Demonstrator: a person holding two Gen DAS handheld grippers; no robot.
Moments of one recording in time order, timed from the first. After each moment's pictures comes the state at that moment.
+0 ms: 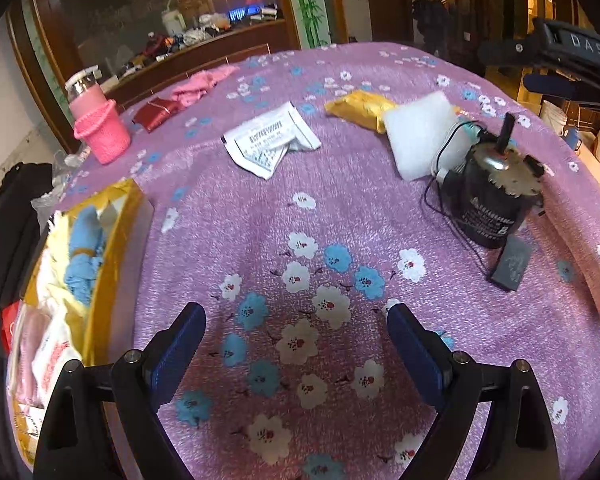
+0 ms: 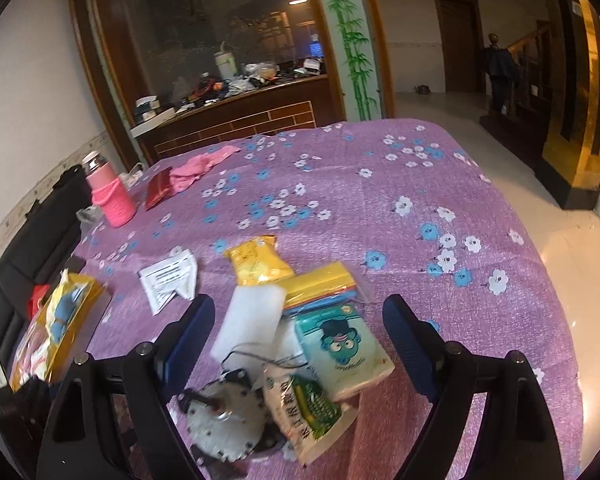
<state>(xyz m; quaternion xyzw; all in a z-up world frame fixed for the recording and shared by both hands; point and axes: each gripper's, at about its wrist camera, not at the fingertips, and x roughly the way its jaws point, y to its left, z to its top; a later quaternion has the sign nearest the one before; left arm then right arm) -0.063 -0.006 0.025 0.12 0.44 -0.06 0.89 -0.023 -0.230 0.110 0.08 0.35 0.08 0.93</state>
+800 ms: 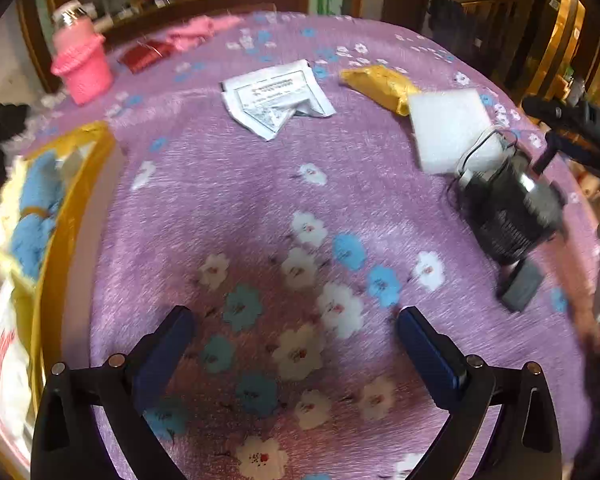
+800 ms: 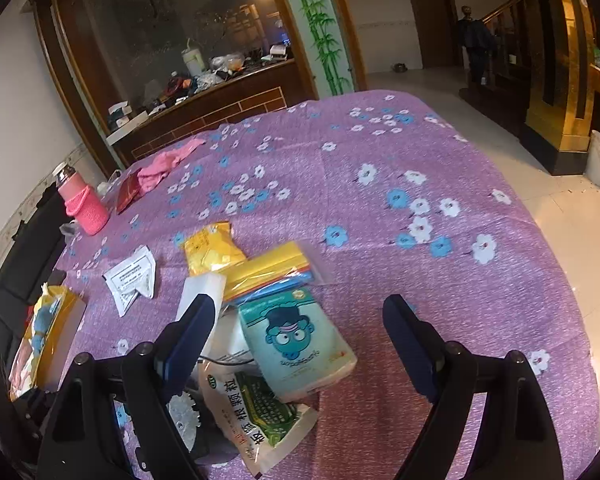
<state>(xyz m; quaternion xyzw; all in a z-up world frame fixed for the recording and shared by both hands) -0.028 0.021 0.014 0.01 0.51 -0.11 0.85 -0.012 -0.263 0.080 0.11 0.38 0.04 0.92</state>
